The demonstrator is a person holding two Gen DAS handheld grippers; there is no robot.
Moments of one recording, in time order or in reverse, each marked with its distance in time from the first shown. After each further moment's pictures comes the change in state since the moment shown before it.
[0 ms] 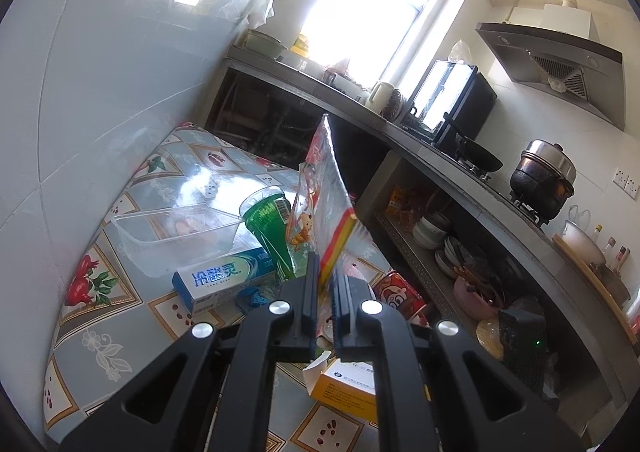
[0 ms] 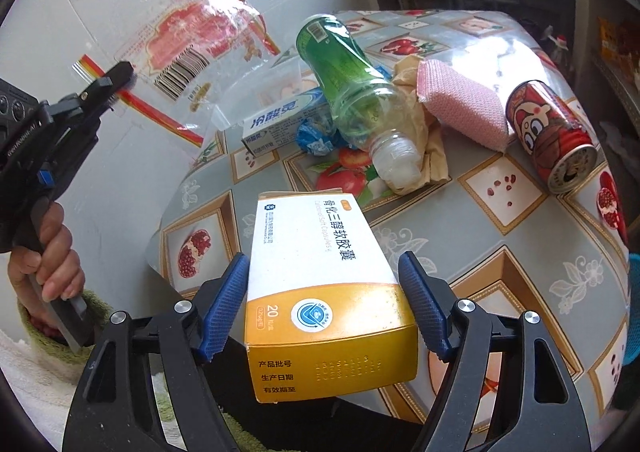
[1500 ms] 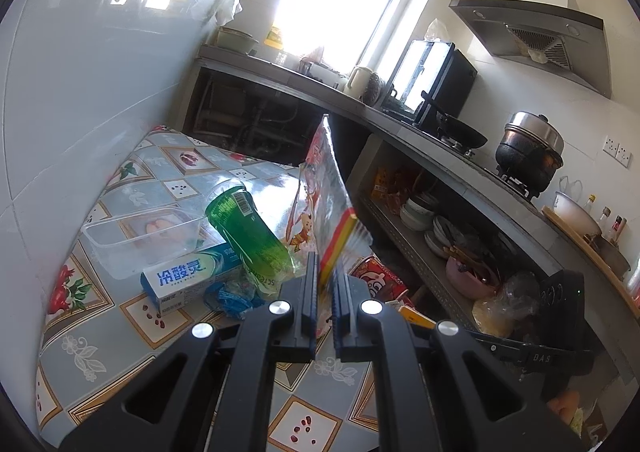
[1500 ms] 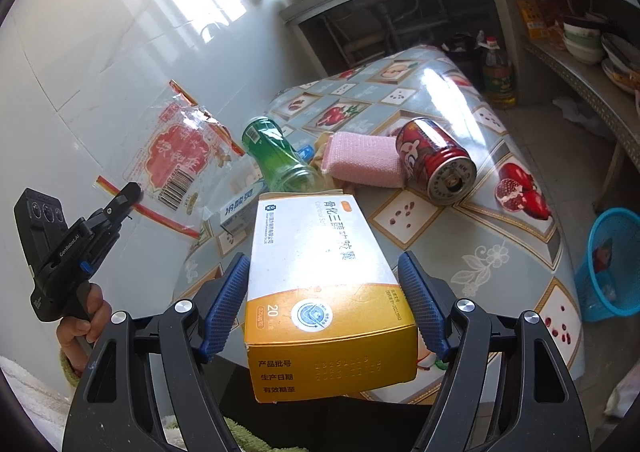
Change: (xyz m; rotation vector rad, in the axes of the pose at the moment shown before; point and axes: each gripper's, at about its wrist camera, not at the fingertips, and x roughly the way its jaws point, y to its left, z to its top) left arm 0.016 -0.036 -0.002 0.096 0.042 -0.042; right arm -0.091 -0.063 -0.017 0.223 -0.234 -0.008
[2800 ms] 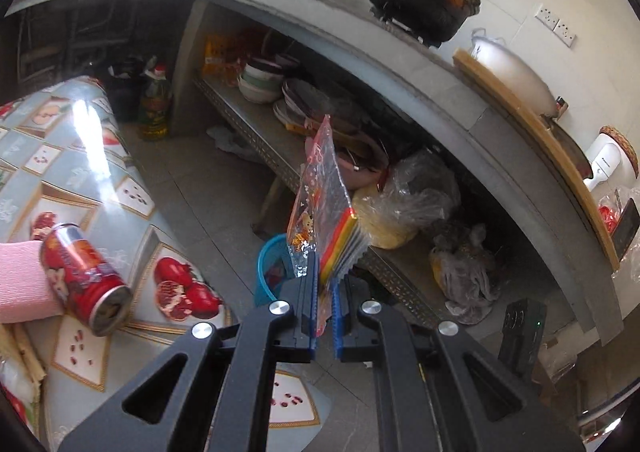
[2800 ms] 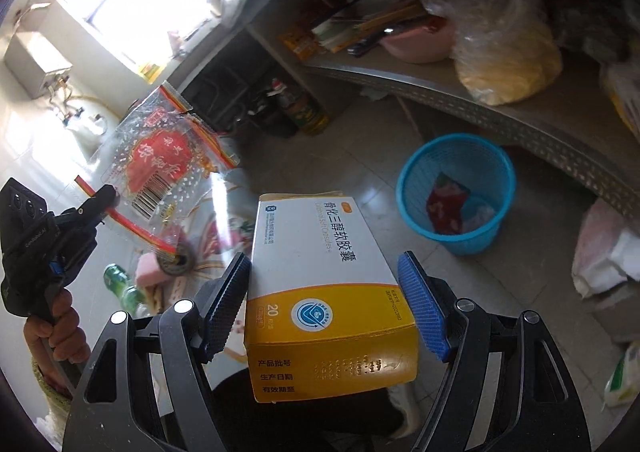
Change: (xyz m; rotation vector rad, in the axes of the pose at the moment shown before) left arm 0.254 -0.279 -0.038 0.216 0.548 -0.415; right arm -0.151 -0.232 -0.097 0.584 -0.272 -0.348
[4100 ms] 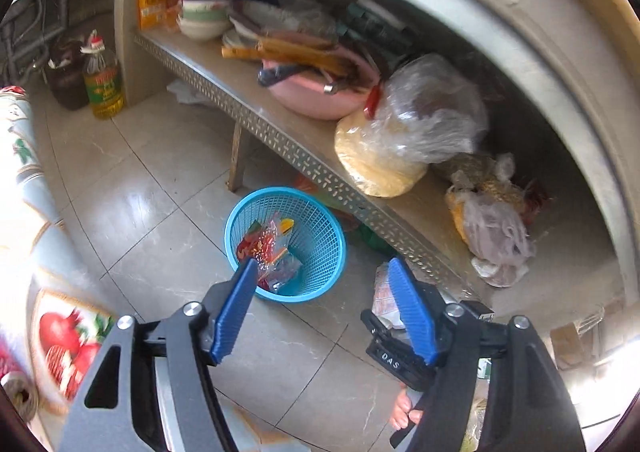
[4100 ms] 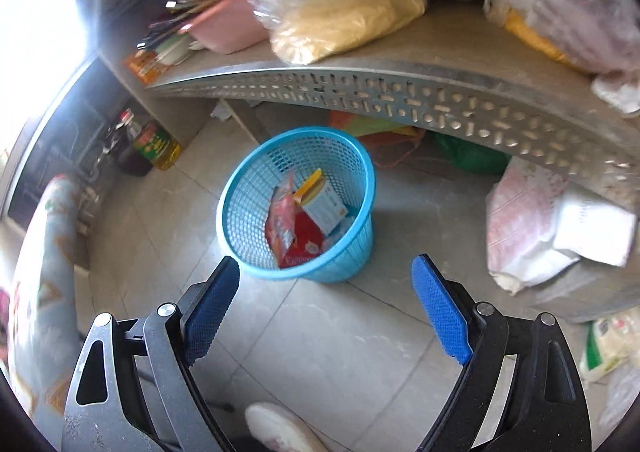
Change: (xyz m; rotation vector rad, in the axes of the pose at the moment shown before) left arm 0.152 -0.055 0.015 0.155 0.216 0.007; right arm 0.090 -0.105 -0.018 0.120 -0.123 -0.435
